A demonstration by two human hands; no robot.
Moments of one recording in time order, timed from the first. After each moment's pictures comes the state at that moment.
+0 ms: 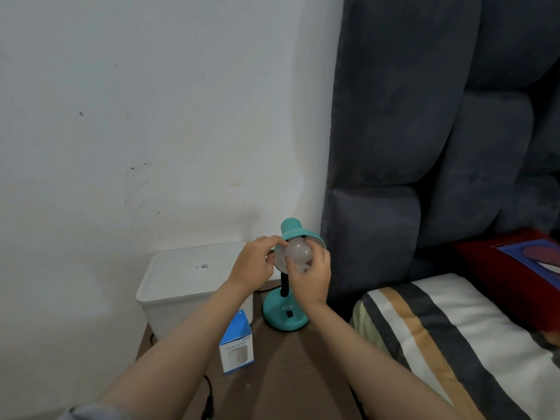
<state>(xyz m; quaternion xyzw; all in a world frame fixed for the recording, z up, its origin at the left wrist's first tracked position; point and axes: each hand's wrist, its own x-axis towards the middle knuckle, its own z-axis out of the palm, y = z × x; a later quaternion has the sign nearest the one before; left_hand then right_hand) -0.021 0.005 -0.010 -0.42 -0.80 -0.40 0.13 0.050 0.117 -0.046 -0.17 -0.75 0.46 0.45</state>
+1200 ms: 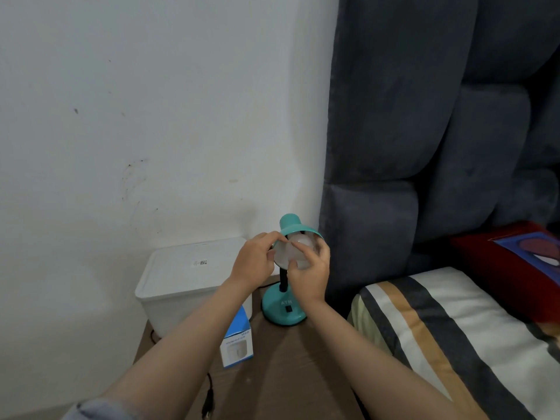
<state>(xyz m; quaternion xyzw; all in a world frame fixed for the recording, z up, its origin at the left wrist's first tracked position) -0.017 0.011 -0.012 -0.42 -0.81 -0.38 0.16 0.054 0.114 -0.049 -0.15 -0.73 0.48 0.46</state>
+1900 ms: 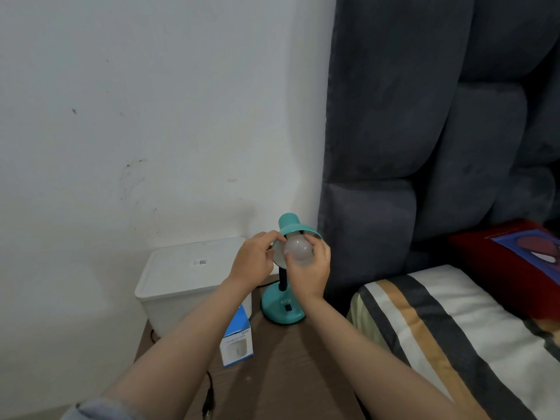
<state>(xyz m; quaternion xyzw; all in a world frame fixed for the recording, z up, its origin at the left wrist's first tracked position) -0.017 0.010 -0.013 -0.41 -0.81 -0.38 0.14 0.054 0.110 -0.041 -0.19 -0.68 0.52 0.47</state>
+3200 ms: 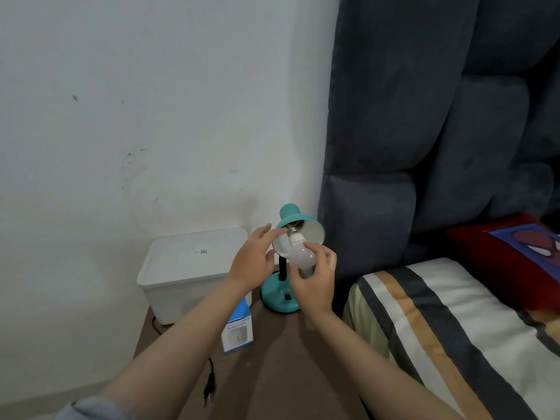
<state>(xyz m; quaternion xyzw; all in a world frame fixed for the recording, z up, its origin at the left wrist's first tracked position) 0.006 -0.002 -0.019 -0.40 -0.83 -0.37 0.13 0.091 0.108 -0.067 -0.14 -0.75 0.46 0.46</state>
